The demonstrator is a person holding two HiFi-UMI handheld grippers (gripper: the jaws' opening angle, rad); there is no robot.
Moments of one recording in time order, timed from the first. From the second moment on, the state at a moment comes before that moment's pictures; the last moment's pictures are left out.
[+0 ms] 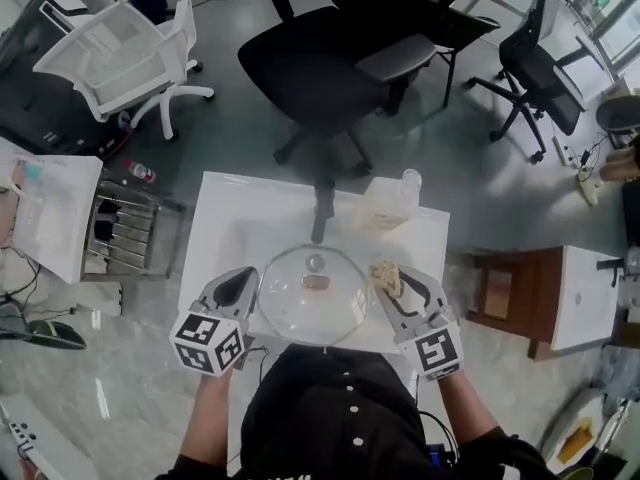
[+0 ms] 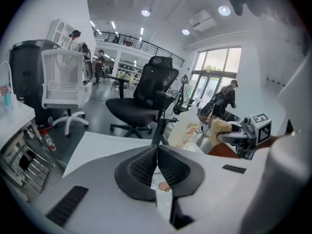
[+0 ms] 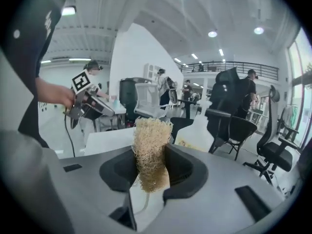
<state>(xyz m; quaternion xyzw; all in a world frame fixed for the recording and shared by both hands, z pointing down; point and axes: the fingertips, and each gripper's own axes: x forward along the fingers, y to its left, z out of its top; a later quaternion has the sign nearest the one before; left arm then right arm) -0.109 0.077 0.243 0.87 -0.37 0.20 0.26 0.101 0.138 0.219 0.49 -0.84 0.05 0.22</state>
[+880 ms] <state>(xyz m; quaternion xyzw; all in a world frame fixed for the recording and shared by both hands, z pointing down) -0.131 0.120 0.108 0.89 -0.45 -0.02 0.09 0.195 0.196 0.088 0.66 -0.75 -0.03 -0.06</state>
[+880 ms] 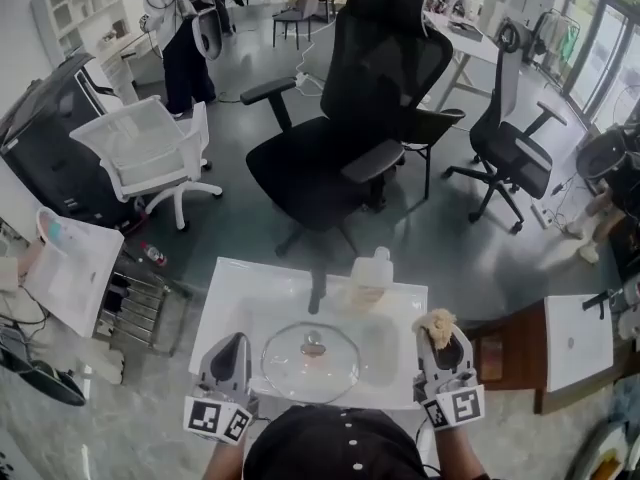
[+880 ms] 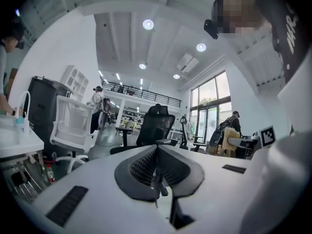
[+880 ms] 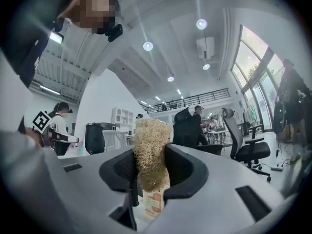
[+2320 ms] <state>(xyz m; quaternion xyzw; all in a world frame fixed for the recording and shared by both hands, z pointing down) -0.115 0.121 0.119 0.90 -0.43 0.00 0.07 0.175 0.186 0.086 0.66 -0.75 -0.05 -0.01</state>
